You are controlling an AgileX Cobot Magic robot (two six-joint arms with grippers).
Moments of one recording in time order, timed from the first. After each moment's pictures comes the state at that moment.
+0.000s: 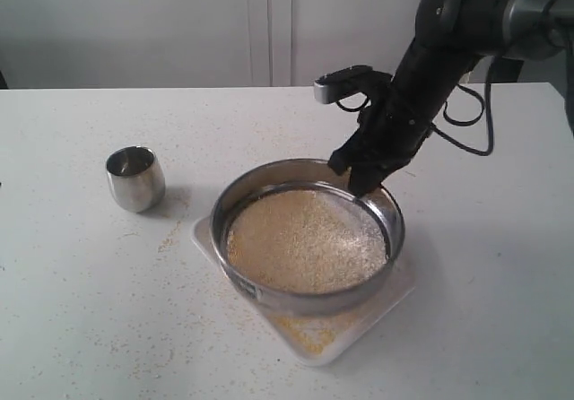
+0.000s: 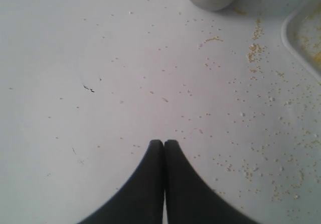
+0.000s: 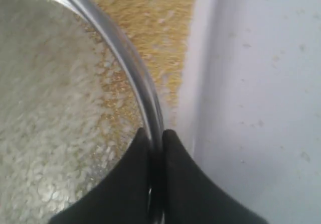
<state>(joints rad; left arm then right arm) -0.05 1.09 -0.78 -0.18 0.78 0.13 0.30 2.02 -1.59 0.32 1.08 -0.51</state>
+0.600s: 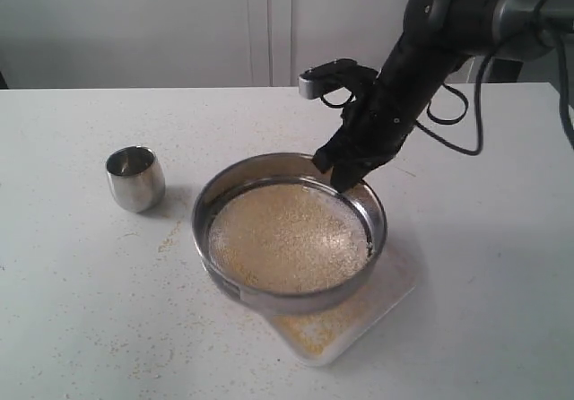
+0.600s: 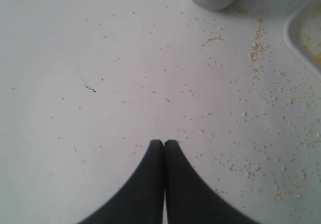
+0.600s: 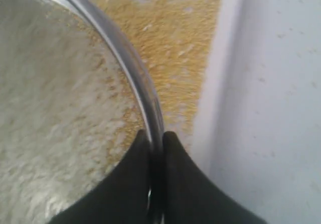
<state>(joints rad) -0.05 1.09 -0.78 -0.17 0.78 0.13 0.33 2.01 -1.60 0.35 1.04 -0.54</state>
